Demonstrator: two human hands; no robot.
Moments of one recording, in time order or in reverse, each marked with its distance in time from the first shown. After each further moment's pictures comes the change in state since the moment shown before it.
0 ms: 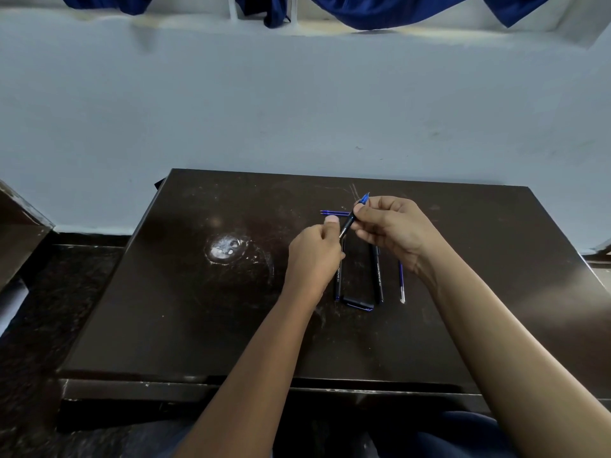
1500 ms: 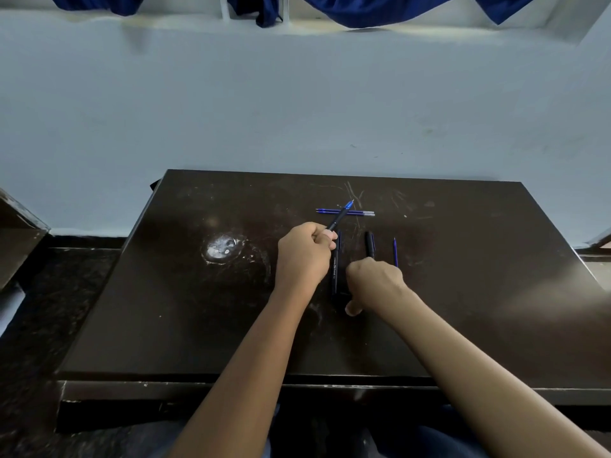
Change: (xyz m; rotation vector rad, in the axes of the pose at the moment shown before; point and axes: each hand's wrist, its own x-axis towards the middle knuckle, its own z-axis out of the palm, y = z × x) left_hand -0.001 -0.005 -0.004 0.051 0.036 -0.002; right_hand -0.022 0.050 0.022 -1.663 -0.243 0.192
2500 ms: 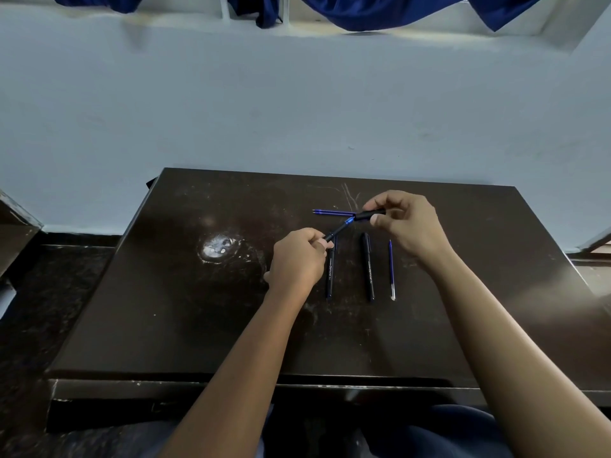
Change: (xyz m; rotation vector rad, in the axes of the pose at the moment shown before) left_hand 0.000 -0.001 -0.001 0.175 -0.026 -0.091; right_hand 0.010 0.064 -0.040 1.026 0.607 -0.140
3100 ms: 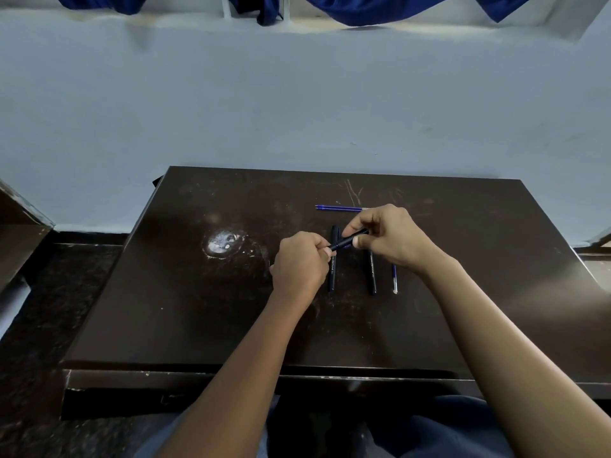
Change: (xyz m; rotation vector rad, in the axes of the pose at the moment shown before) left_hand -0.006 -0.011 0.005 0.204 0.017 0.141; right_hand -0.011 -0.007 0.014 -0.224 -0.300 -0.117
